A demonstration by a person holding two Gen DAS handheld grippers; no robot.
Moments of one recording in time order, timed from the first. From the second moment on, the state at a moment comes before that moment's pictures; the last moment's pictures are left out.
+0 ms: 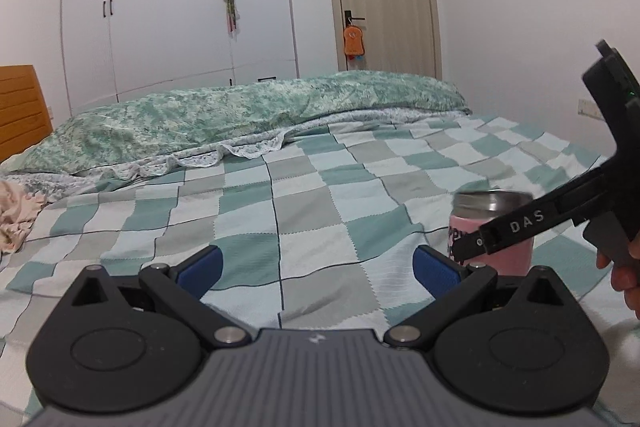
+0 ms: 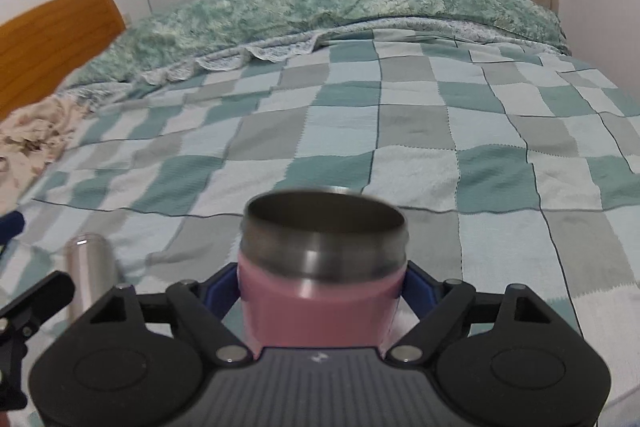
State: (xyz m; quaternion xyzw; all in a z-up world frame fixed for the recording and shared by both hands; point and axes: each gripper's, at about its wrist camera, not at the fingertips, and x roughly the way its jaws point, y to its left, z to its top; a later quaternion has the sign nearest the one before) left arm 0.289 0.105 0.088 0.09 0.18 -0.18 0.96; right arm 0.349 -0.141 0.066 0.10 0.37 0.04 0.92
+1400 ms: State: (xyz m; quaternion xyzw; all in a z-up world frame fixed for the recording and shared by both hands) left arm 0.073 0.116 0.083 0.04 0.28 -0.10 0.95; right arm 0.190 -0.140 0.032 0.10 0.40 0.13 0.90
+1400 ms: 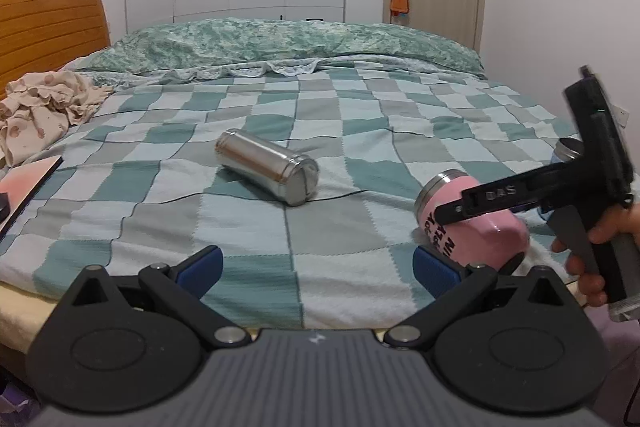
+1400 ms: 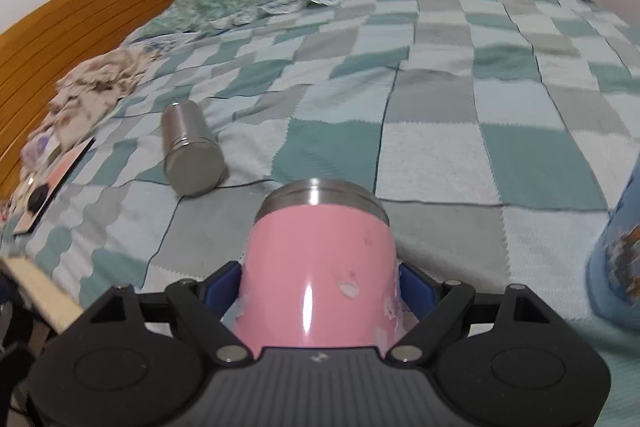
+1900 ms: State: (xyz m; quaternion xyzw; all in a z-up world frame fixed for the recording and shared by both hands) left arm 0.121 0.000 0.081 0.04 0.33 -0.13 0.93; right arm 0.077 -0.248 0.070 -0.02 0.21 0.13 0.97
